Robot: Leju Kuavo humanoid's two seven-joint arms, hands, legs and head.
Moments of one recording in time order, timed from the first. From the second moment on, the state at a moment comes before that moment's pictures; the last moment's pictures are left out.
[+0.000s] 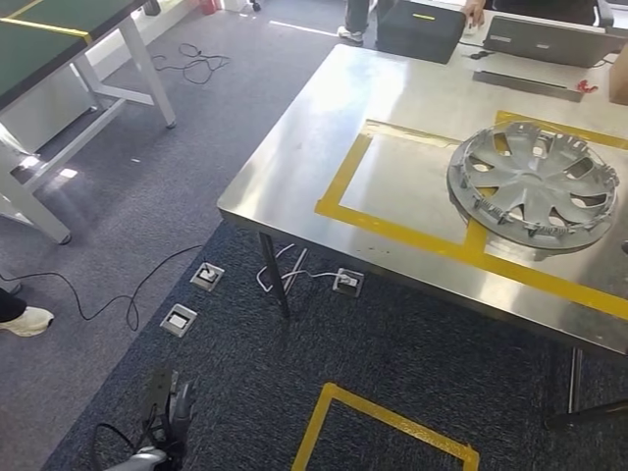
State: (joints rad) left arm -0.19 0.13 -0.66 -0.29 0.96 0.06 -0.52; right arm -0.11 -0.35 0.29 -1.93 -0.34 -0.10 -0.20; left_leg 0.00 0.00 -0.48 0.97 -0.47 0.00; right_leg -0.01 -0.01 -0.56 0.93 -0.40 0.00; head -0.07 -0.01
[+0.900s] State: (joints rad) left arm -0.17 0.14 -0.66 -0.29 0.97 0.07 -0.53; right arm -0.12 -0.35 0.29 -1.90 -0.35 -0.10 -0.21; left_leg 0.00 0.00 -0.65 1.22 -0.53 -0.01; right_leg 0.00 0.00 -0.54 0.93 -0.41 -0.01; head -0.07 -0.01
